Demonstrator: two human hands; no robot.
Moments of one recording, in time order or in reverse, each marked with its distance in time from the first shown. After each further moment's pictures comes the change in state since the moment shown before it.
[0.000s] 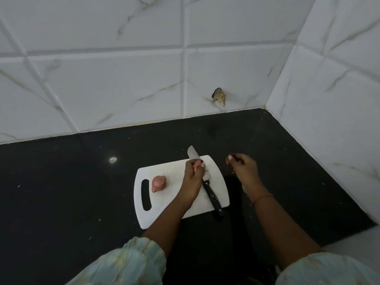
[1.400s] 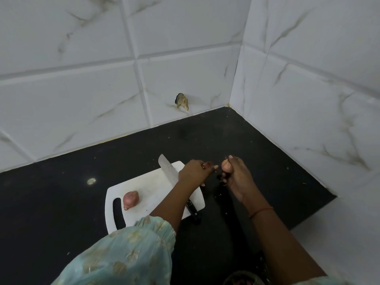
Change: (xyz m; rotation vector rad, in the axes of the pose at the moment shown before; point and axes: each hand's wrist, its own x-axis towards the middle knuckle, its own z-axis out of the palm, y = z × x) left_hand 0.050 0.031 0.090 0.909 -0.281 -0.027; right_hand -0.028 0.001 -0.065 0.542 0.010 0.204
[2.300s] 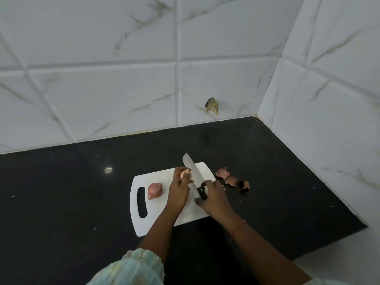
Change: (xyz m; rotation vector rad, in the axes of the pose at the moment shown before) left_hand -0.063 -0.104 -0.013 -0.733 0.484 0.068; right_hand -0.034 0.078 0.075 -1.304 -0.275 -0.332
